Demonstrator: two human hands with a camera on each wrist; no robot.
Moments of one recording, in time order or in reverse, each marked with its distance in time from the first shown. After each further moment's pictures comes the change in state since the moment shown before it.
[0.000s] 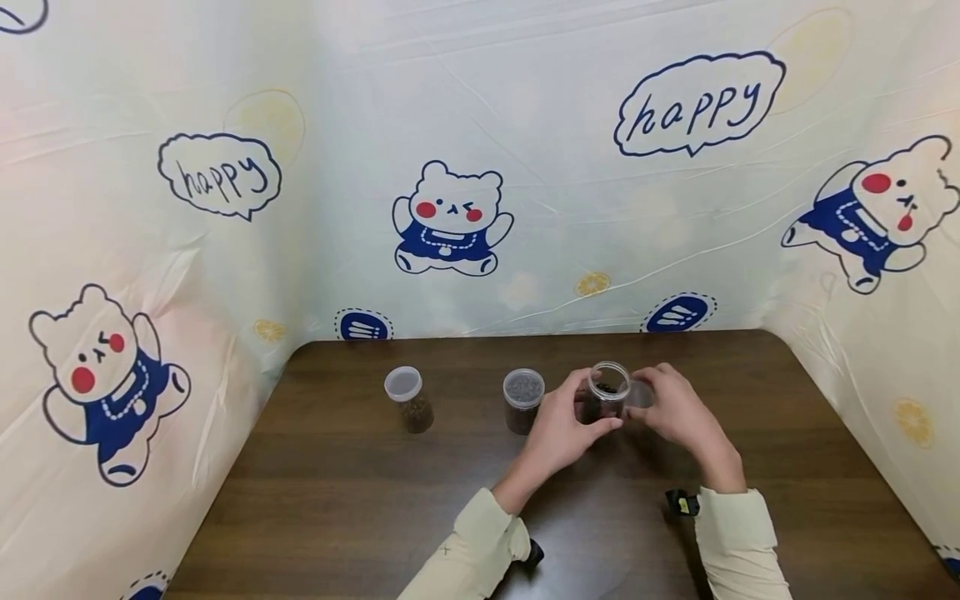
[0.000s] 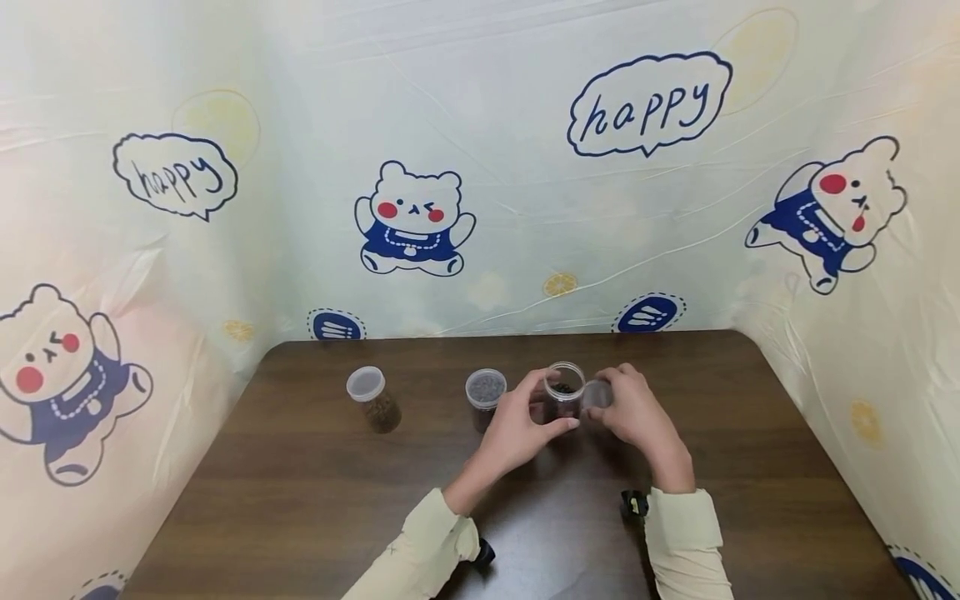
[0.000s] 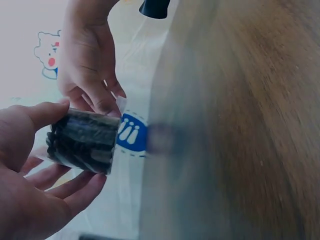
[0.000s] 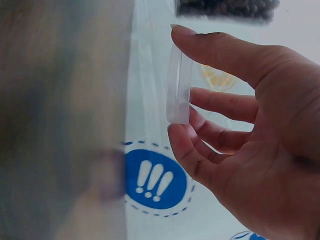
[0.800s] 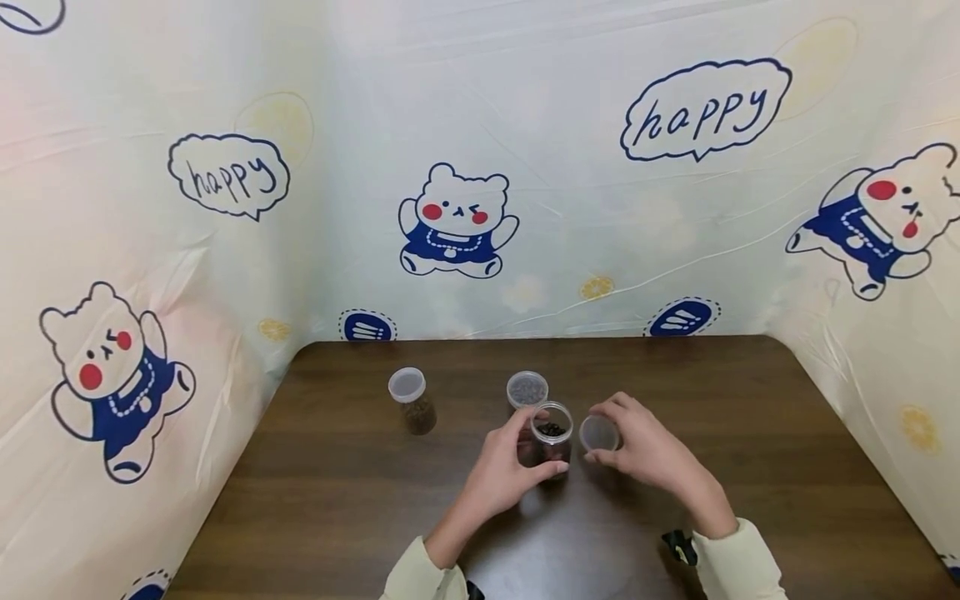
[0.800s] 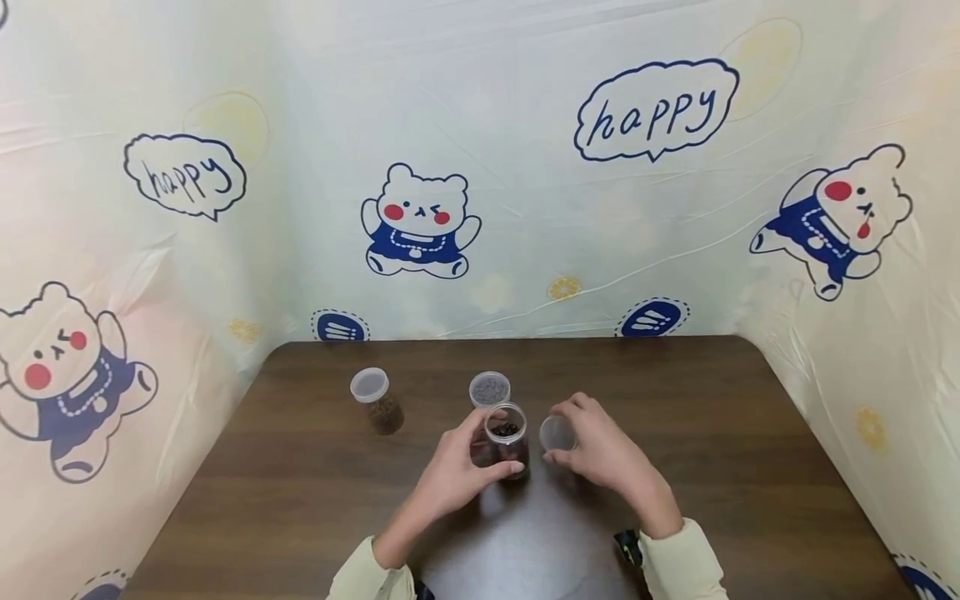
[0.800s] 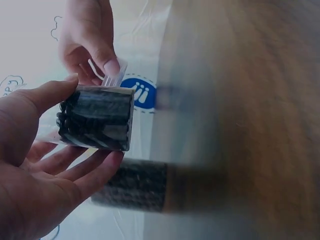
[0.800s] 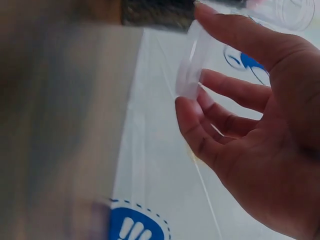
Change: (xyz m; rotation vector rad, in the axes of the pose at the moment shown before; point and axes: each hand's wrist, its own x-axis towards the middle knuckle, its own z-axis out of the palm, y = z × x) left_hand -0.067 -0.026 -0.060 0.012 -0.029 -0.037; right_hand -0.030 -0.050 0.026 -0.015 -0.055 -0.263
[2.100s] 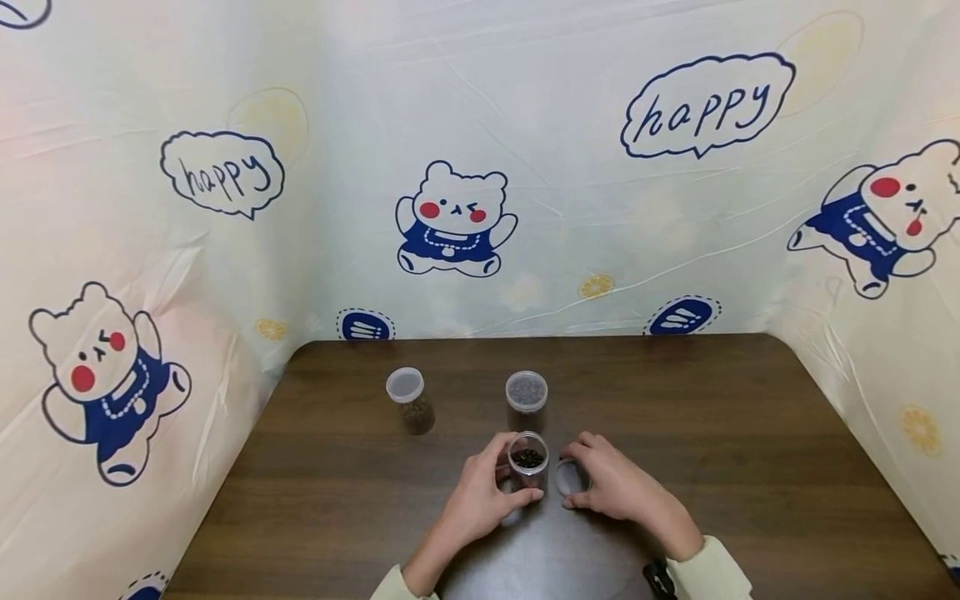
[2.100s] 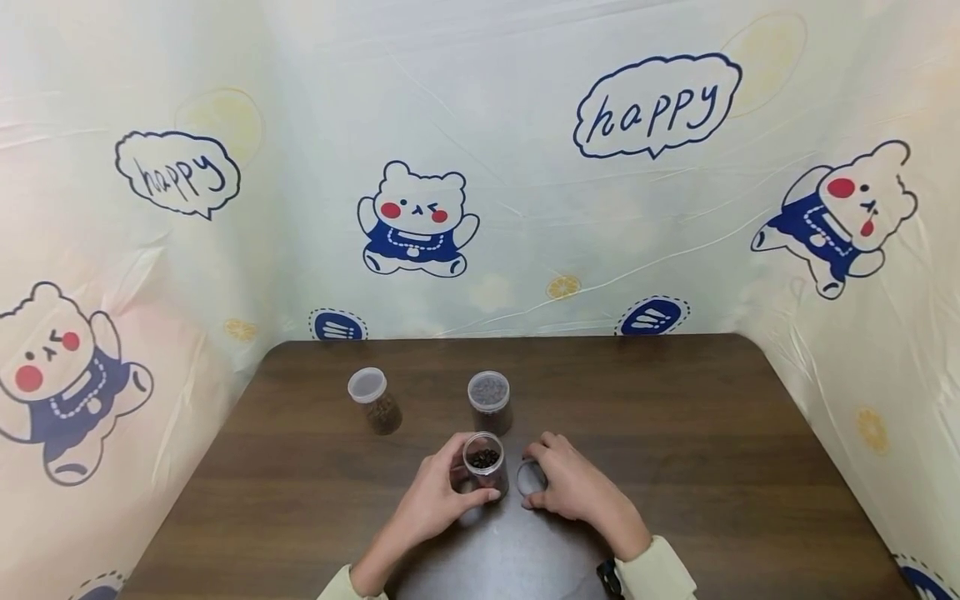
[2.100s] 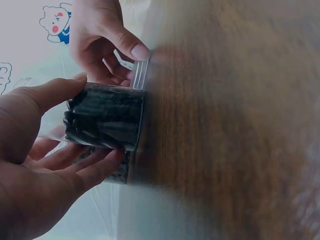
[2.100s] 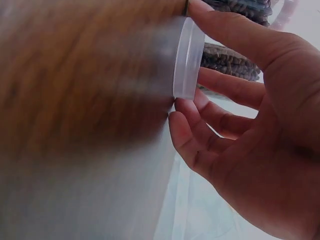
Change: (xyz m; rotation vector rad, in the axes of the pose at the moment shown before) left_hand -0.030 -0.035 -0.002 -0.063 -0.024 -0.052; right_hand -0.010 -0.006 0.060 -0.039 -0.161 -0.060
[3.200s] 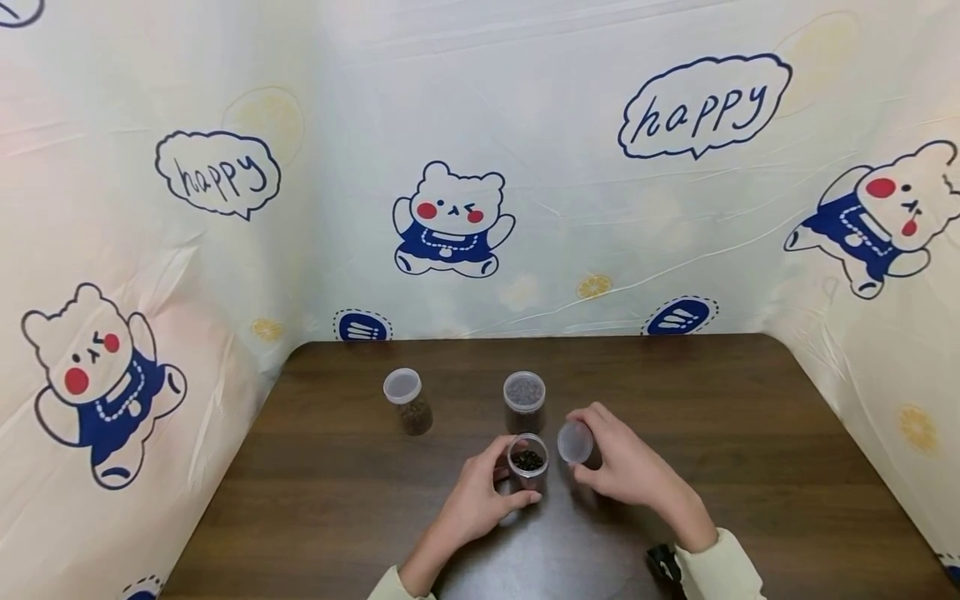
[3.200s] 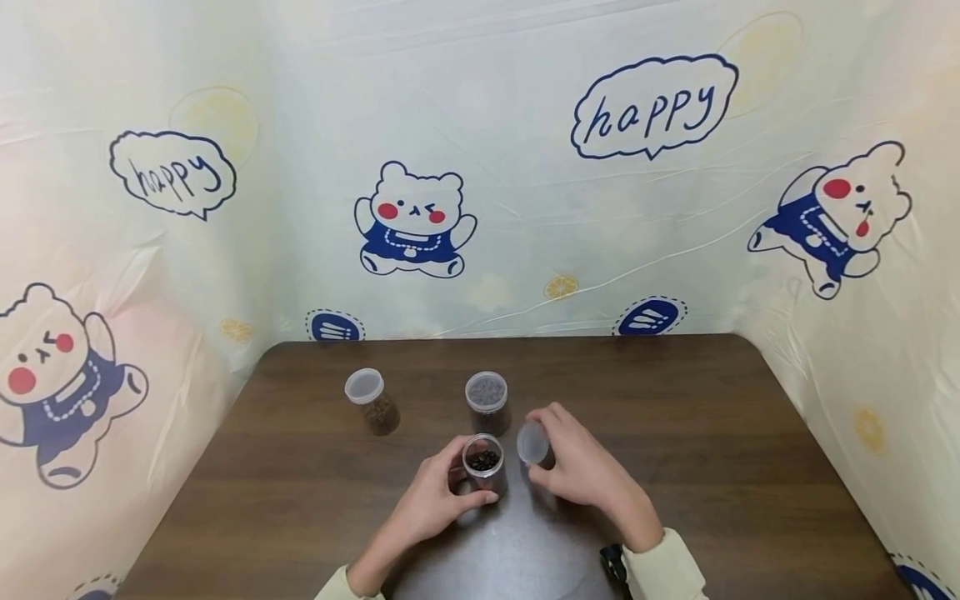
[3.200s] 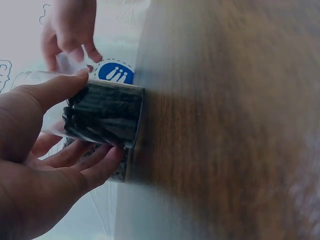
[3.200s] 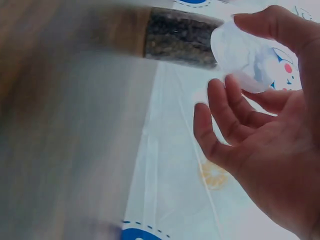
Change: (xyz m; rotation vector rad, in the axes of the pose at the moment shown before) left_hand 0.001 -0.004 -0.001 0.001 -0.024 0.004; right_hand 0.001 -0.006 -0.033 0.070 0.210 -0.008
